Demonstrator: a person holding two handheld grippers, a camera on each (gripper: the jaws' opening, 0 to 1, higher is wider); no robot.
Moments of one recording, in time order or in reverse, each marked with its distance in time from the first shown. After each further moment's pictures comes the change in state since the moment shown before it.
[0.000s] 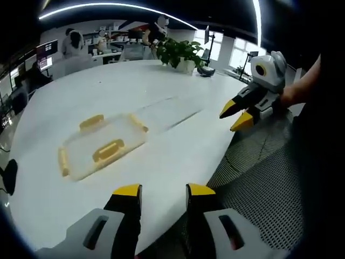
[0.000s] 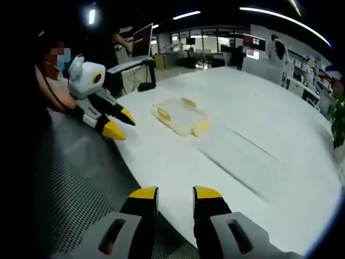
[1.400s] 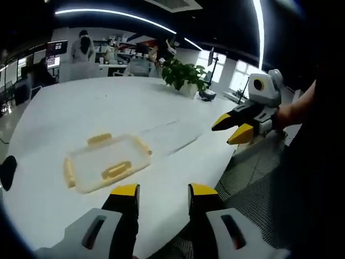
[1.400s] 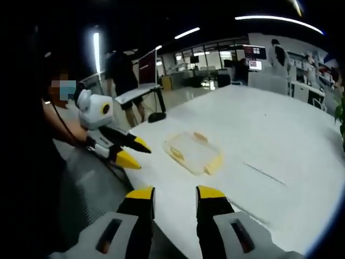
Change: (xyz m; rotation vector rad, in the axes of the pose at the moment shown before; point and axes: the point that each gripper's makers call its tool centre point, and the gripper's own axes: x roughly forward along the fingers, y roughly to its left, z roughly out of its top) left arm -0.016 0.013 0.038 -0.109 -0.161 -0.030; right arm 0.000 0.014 0.076 0.072 -0.196 0.098
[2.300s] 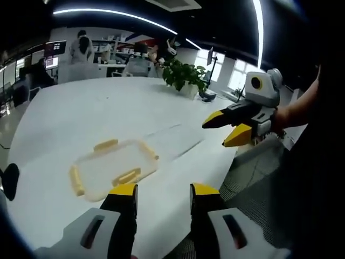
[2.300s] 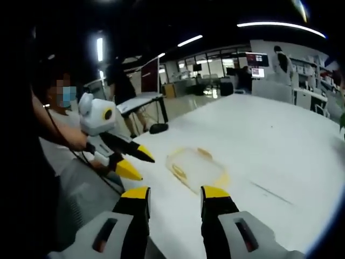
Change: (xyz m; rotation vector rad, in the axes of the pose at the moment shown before) left arm -0.002 0.016 0.010 0.008 0.011 -0.018; right arm 0.032 0.003 0.023 -0.024 -0.043 0.023
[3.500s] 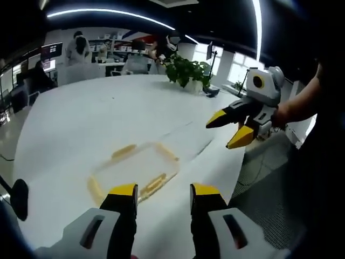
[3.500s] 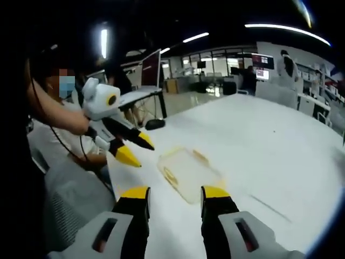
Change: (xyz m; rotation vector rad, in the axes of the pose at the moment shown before) left arm 0.002 0.049 0.015 0.051 0.037 0.011; right arm 0.027 -0.020 0.006 -0.062 0.037 -0.006
